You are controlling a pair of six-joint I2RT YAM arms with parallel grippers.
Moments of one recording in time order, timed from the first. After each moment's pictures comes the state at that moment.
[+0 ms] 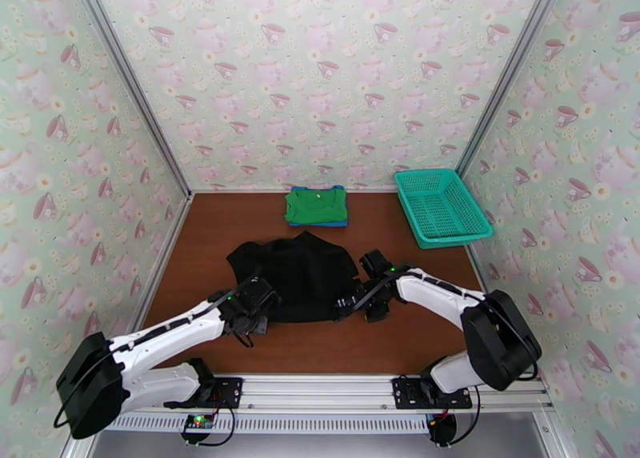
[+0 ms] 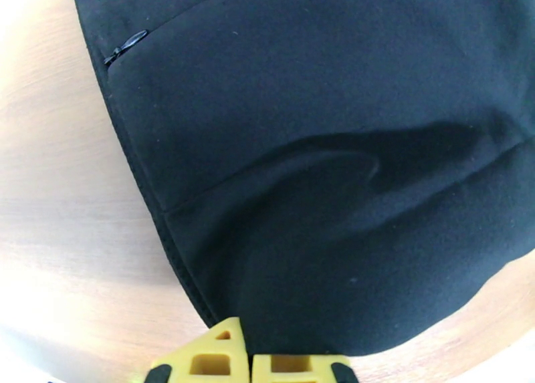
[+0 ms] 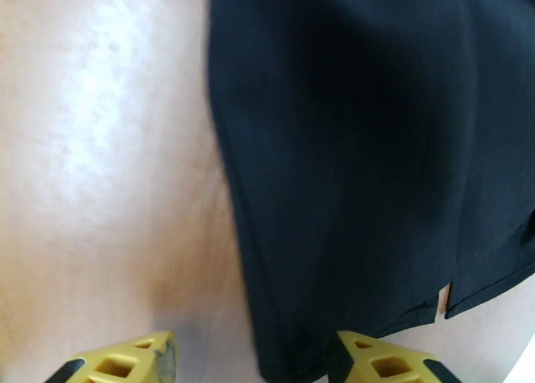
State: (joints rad) left arm -0.77 1.15 0.65 -0.85 -0.22 -0.72; right arm 0.53 1.52 0.82 -0.65 -0.11 -1.32
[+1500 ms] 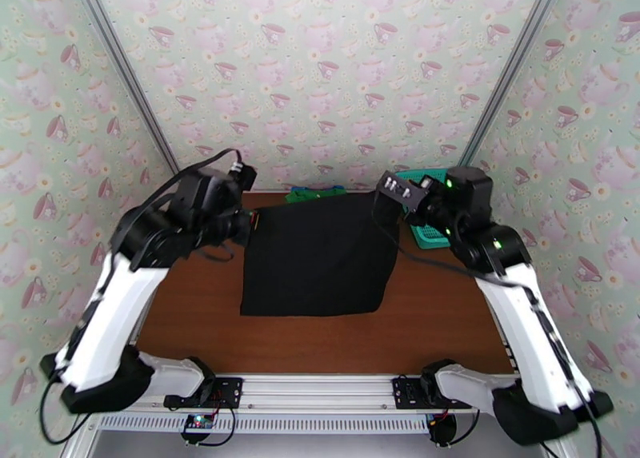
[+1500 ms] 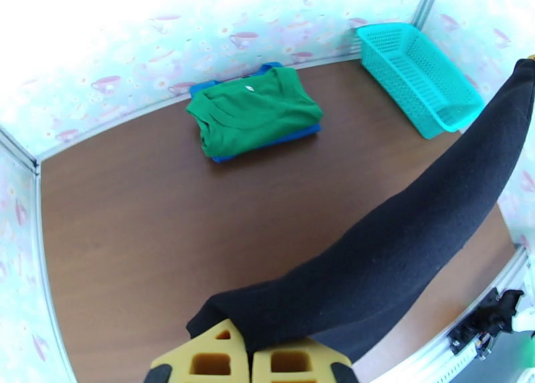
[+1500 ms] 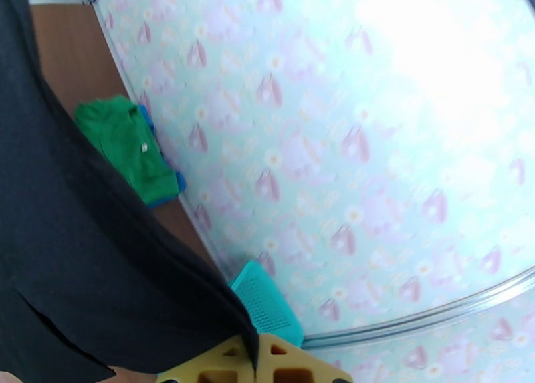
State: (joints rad) left arm -0.55 1.46 2.06 -1.32 -0.14 -0.15; right arm 0.28 1.28 1.65 -0.74 0.01 -0.97
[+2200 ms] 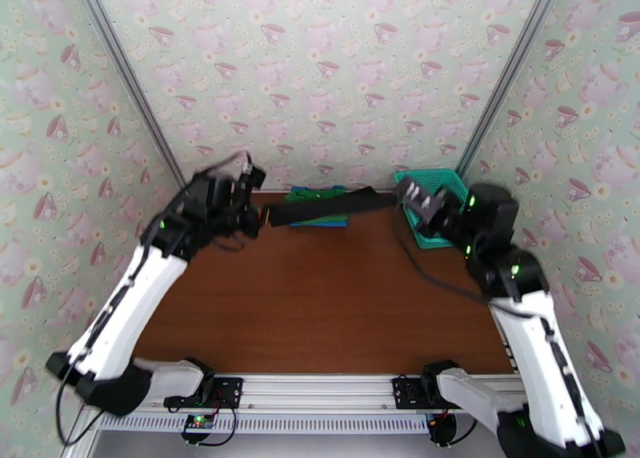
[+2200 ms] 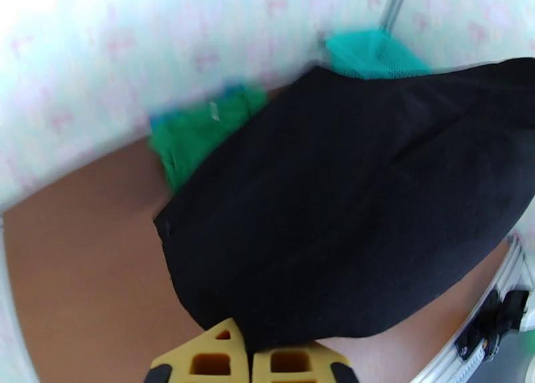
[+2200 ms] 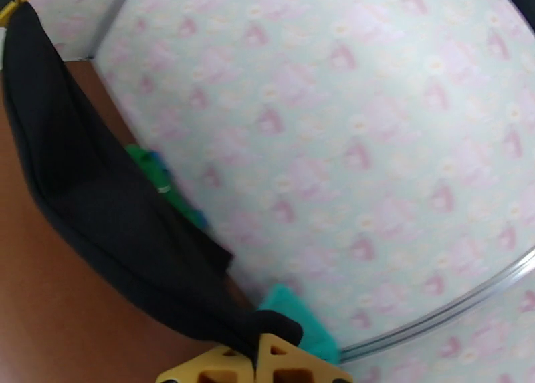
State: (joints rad) left arm -0.45 1.18 1.33 -0.81 0.11 -0.10; right arm 0.27 0.91 1.21 -0.64 -0.22 -0.75
